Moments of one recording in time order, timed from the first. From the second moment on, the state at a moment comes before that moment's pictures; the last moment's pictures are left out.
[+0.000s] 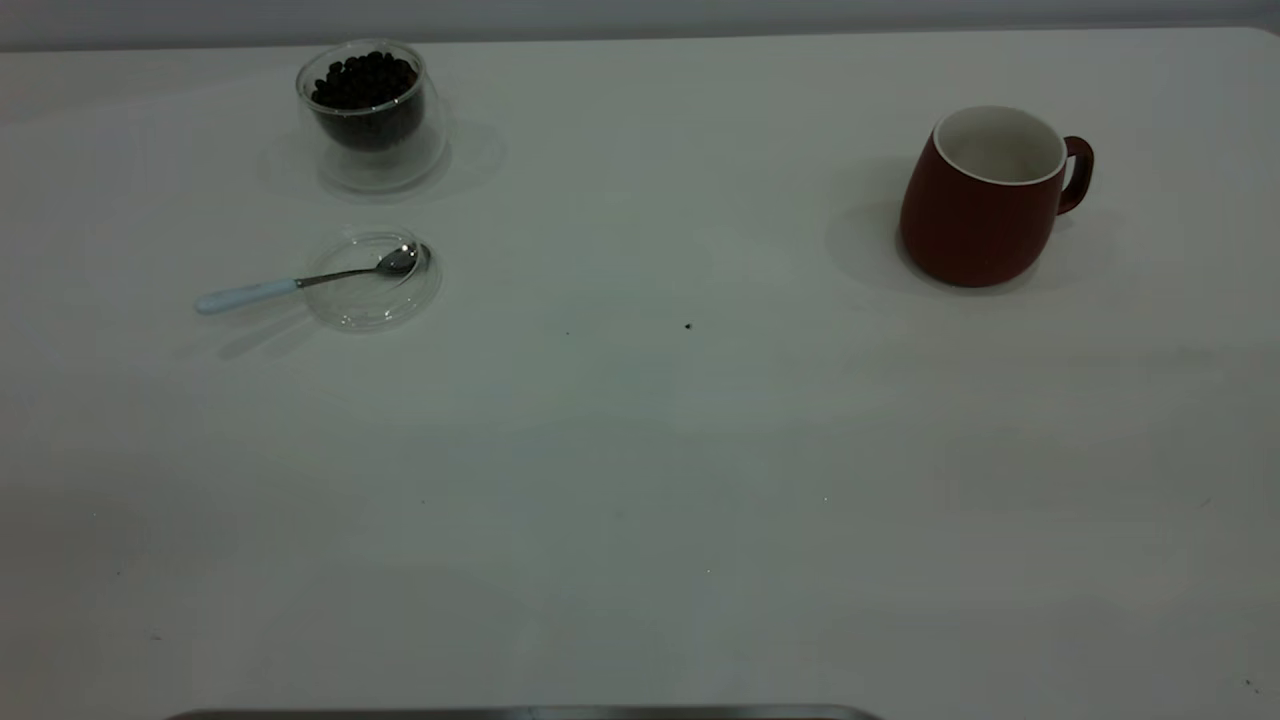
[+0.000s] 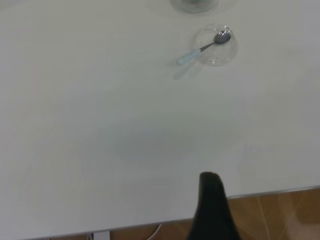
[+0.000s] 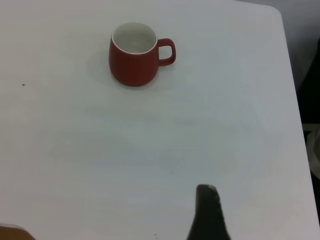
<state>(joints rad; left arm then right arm) -0.01 -0.02 -0.49 -0.08 1.14 0.08 0.01 -0.02 -0.48 0.04 1.13 -0.12</state>
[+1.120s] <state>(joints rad) -0.01 -0.02 -0.49 -0.08 1.14 0.08 0.01 -0.02 -0.48 0.04 1.13 -0.09</state>
